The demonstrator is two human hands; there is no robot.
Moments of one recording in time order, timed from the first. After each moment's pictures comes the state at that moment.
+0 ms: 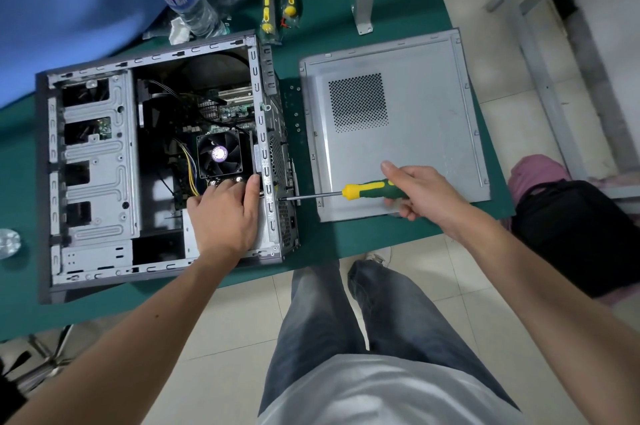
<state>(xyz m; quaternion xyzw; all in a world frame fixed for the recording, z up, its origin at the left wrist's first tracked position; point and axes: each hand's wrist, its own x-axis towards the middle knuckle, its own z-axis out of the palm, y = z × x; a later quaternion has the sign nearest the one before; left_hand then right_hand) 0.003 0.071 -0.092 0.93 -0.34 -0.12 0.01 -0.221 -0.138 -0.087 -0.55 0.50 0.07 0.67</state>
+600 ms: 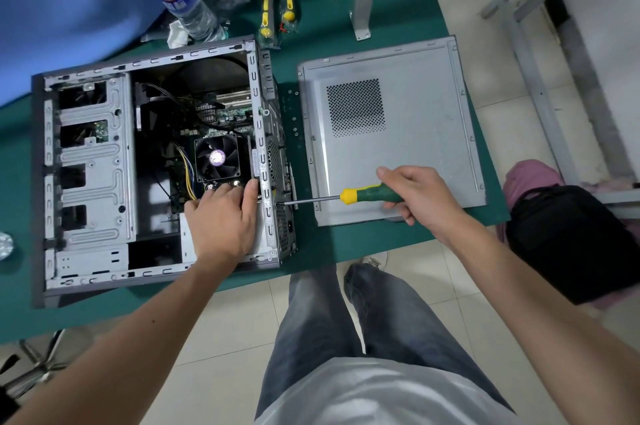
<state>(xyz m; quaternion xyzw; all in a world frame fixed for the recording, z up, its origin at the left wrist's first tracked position) 0.003 0.070 -0.092 0.93 -0.35 -0.13 0.00 -0.219 -0.135 -0.087 -0.56 0.51 0.00 0.65</state>
